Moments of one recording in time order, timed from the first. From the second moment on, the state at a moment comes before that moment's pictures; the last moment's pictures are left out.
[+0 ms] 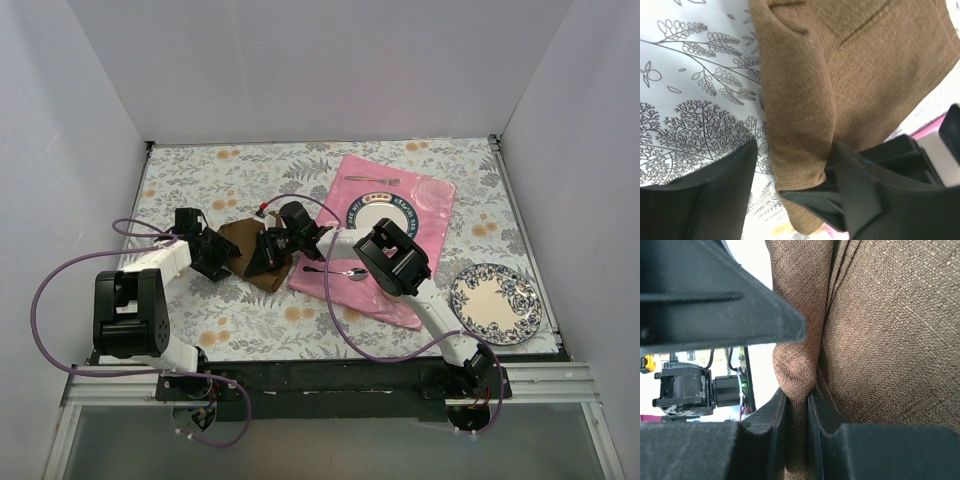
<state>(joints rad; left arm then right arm) 0.03 1.49 0.76 -0.37 0.17 -0.96 0.86 2.49 1.67 0.35 -0.91 0.84</state>
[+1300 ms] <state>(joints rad) 0.06 1.68 0.93 -0.48 0.27 -0.89 1.19 2.32 1.82 -0.30 0.22 -0.15</state>
